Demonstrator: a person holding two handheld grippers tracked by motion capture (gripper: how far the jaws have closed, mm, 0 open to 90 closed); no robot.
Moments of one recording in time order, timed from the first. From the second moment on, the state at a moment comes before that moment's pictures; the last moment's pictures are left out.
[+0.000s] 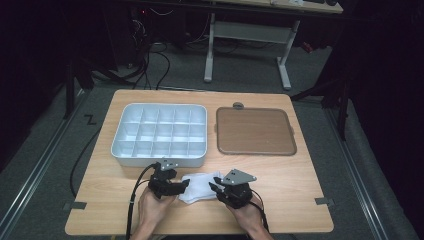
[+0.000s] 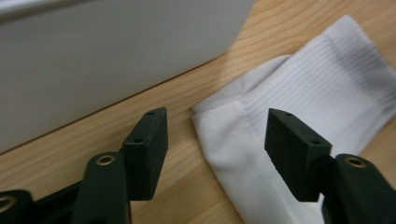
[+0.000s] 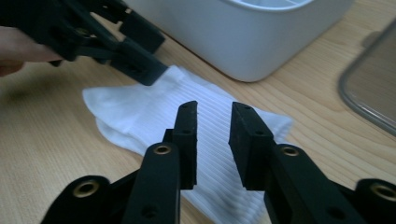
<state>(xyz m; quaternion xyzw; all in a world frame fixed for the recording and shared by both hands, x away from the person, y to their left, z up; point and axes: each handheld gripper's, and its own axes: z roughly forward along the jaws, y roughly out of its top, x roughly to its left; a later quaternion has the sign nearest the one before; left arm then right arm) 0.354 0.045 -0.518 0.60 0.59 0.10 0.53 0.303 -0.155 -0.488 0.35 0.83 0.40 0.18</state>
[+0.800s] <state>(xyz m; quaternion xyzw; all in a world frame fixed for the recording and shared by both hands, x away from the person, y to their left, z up) 0.364 0.039 -0.532 0.61 0.59 0.11 0.52 0.308 -0.121 -0.523 0.32 0.86 0.36 0.16</state>
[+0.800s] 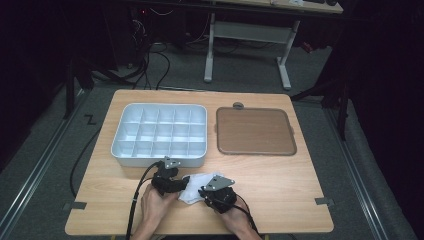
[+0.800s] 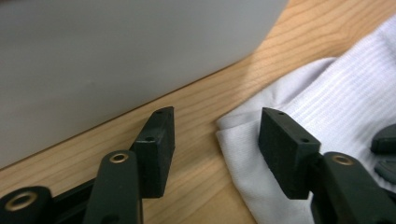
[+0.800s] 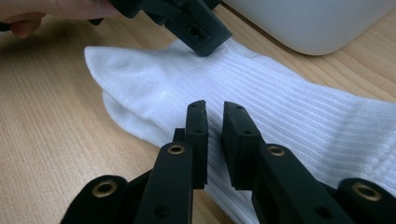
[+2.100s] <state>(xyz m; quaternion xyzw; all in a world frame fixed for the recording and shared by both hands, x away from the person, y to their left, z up) 0.343 0.046 -0.501 0.58 0.57 0.04 0.58 0.309 -0.121 -0.524 0.32 0.87 0.35 0.14</state>
